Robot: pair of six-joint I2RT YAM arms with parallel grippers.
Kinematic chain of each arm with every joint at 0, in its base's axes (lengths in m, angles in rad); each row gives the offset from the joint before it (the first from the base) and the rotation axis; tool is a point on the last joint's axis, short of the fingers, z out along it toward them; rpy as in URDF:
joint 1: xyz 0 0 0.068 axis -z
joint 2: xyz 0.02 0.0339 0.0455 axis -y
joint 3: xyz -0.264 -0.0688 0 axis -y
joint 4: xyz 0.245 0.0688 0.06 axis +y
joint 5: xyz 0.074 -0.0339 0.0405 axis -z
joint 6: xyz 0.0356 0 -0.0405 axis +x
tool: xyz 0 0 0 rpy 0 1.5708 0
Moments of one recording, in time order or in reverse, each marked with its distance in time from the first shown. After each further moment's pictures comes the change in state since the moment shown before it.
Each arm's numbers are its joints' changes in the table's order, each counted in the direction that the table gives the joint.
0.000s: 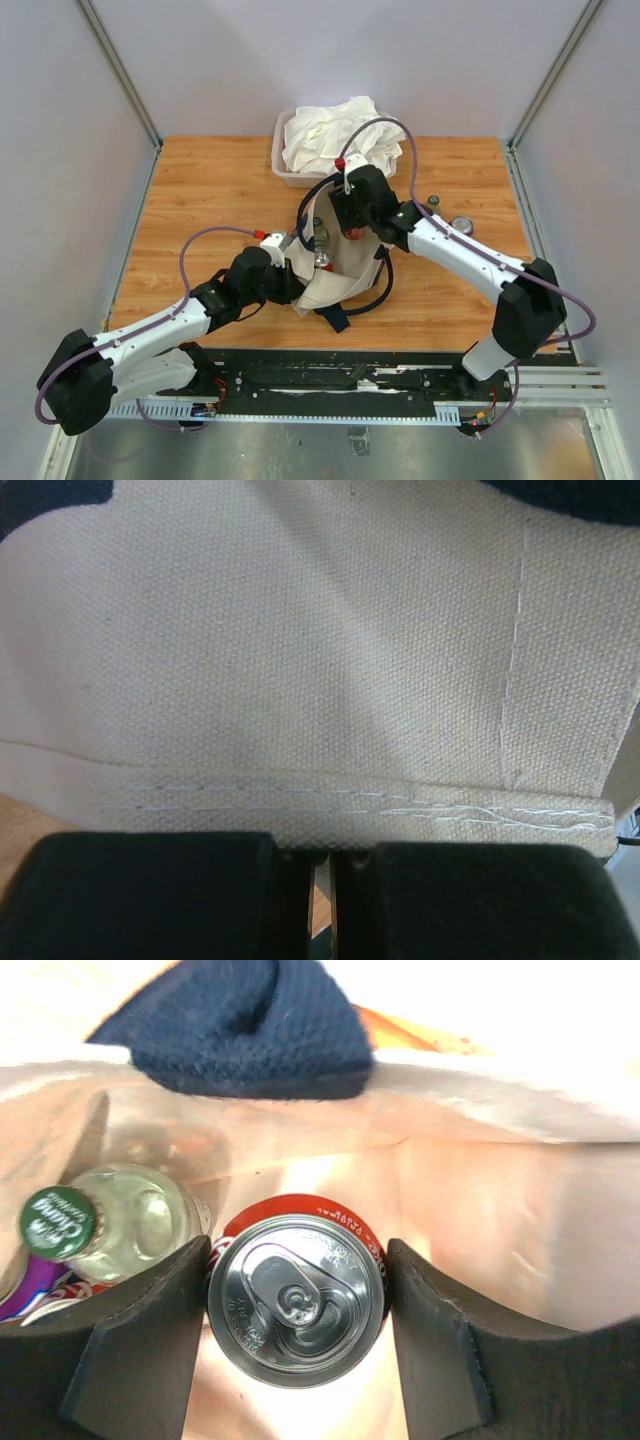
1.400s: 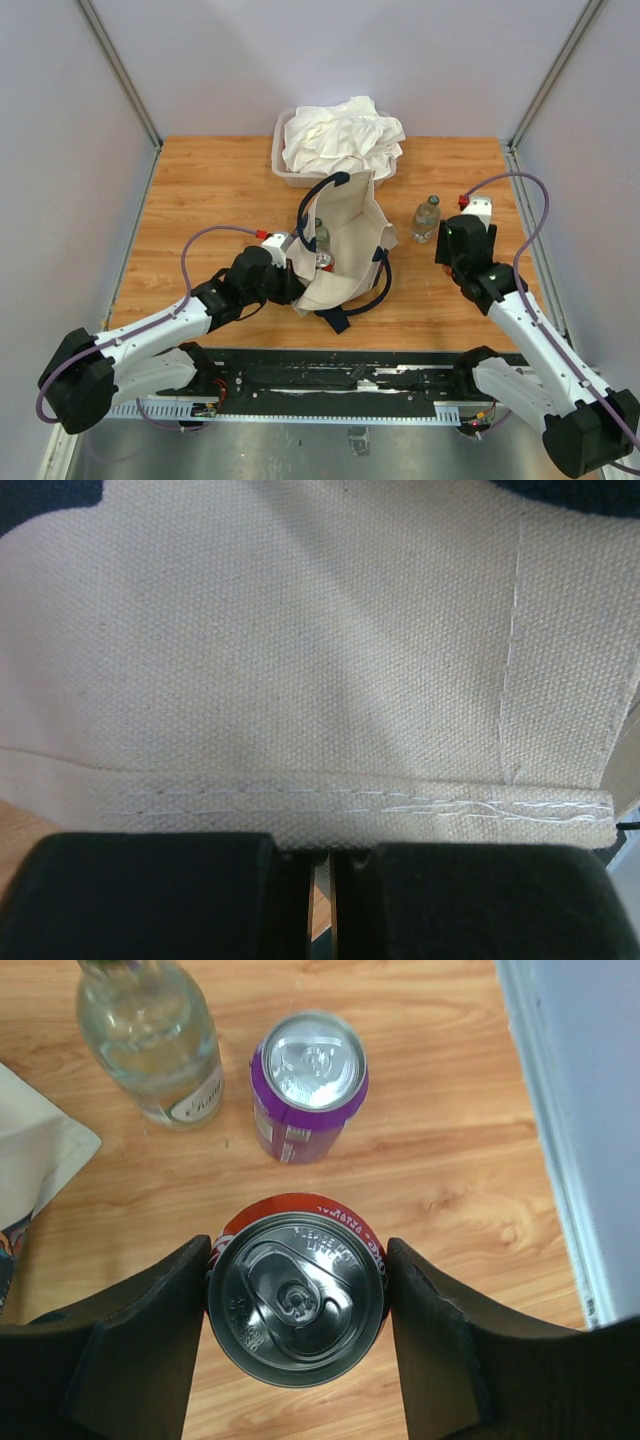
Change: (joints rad) left arm 0.000 -0.008 0.003 0.002 0.013 0.021; right arm 0.348 0.706 -0.523 0.177 0.303 0.116
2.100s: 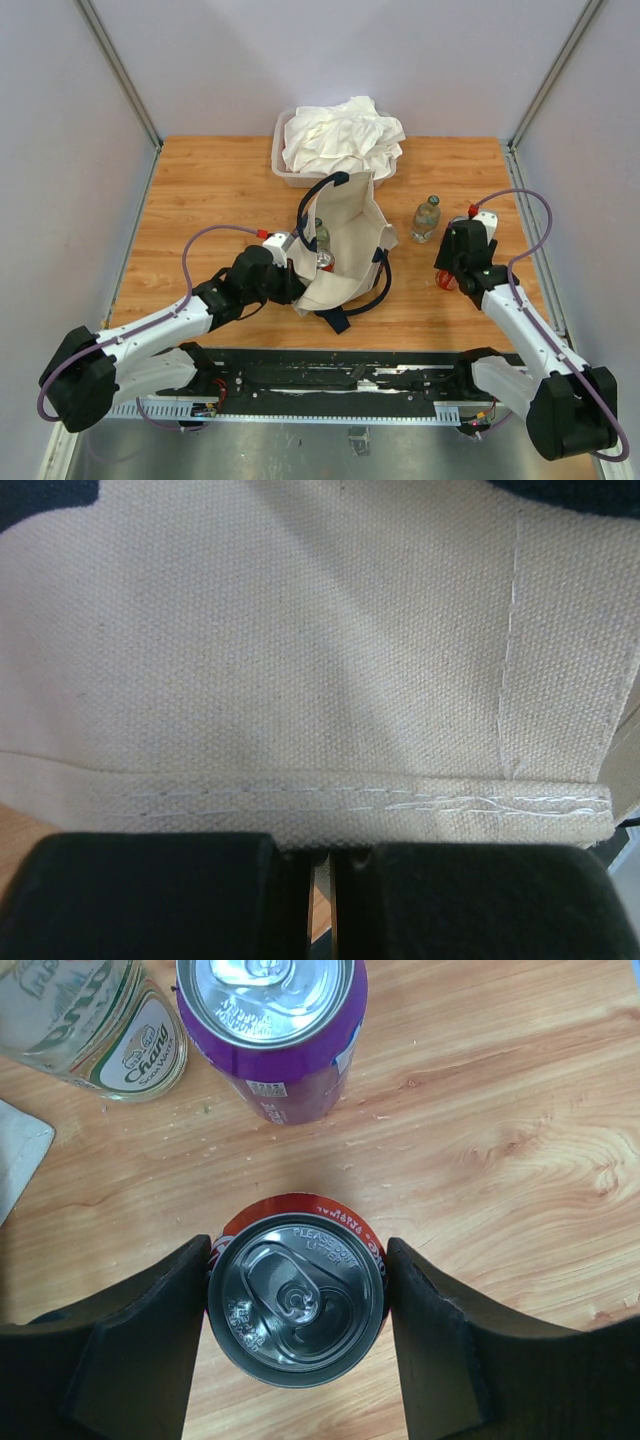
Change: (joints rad) left arm 0.000 -0.015 0.009 0.002 0.003 0.006; right arm 0.158 -0.087 -0.157 -0.115 -0.161 0.152
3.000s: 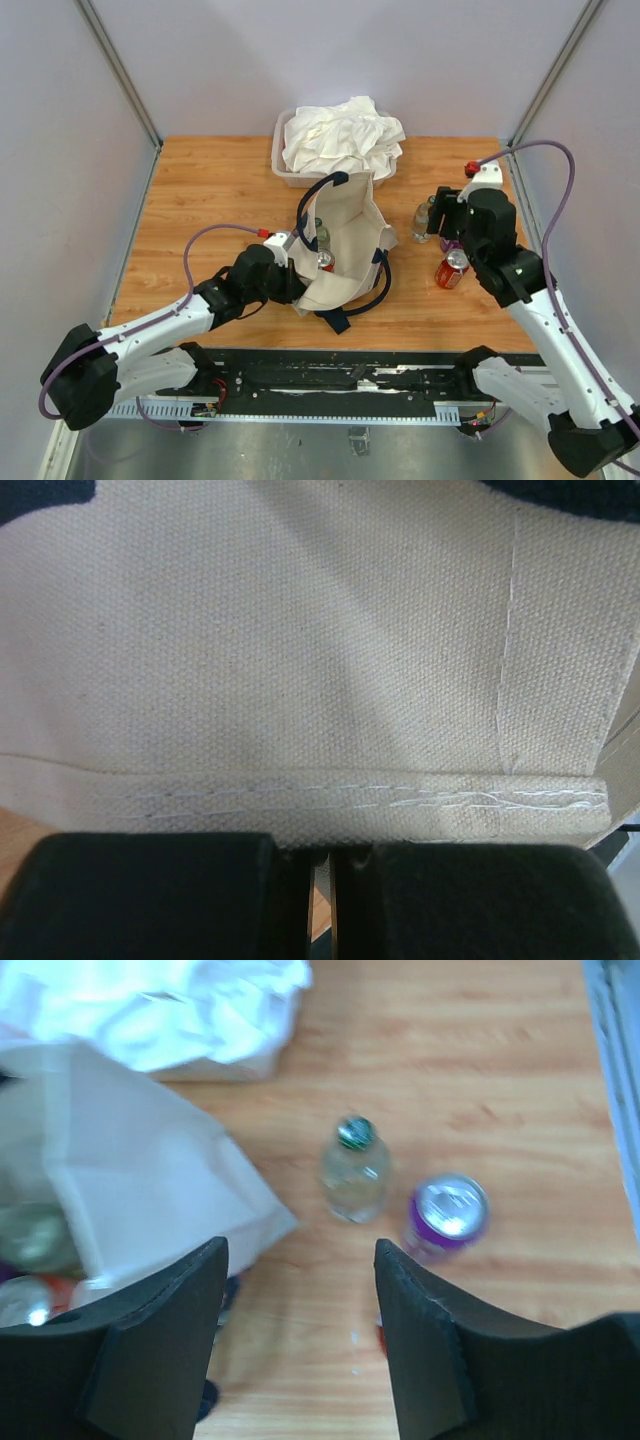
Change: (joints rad) left arm 0.000 -0.018 0.011 0.005 0.002 0.000; right arm -0.162 0.110 0.384 0.127 -0.073 -0.112
